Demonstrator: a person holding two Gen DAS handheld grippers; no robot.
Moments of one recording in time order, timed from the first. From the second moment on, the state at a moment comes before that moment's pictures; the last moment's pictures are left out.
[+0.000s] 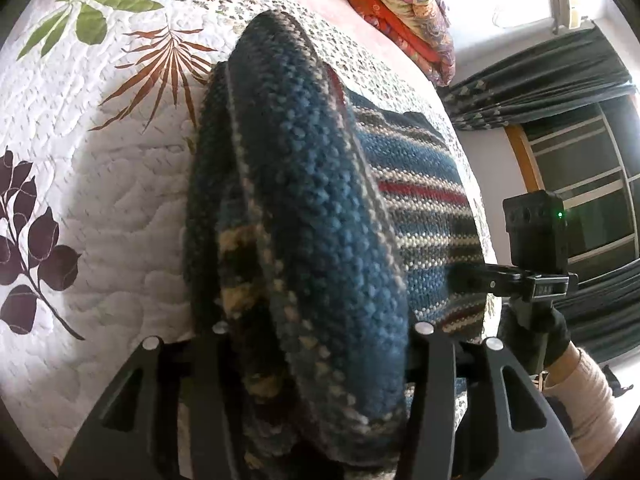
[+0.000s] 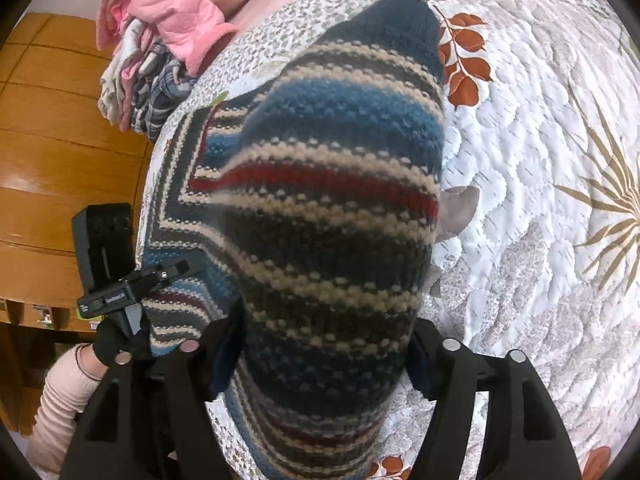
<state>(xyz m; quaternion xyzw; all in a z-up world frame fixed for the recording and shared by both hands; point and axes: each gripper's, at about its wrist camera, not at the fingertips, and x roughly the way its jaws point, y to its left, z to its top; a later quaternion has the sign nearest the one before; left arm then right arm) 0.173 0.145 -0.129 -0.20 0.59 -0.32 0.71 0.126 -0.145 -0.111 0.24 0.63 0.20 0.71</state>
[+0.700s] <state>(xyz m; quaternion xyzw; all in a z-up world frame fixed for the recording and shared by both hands) 0.093 0.176 -0.018 -0.05 0.58 -0.17 0.80 0.060 -0.101 -0.002 0.11 0.59 0.08 0.79</state>
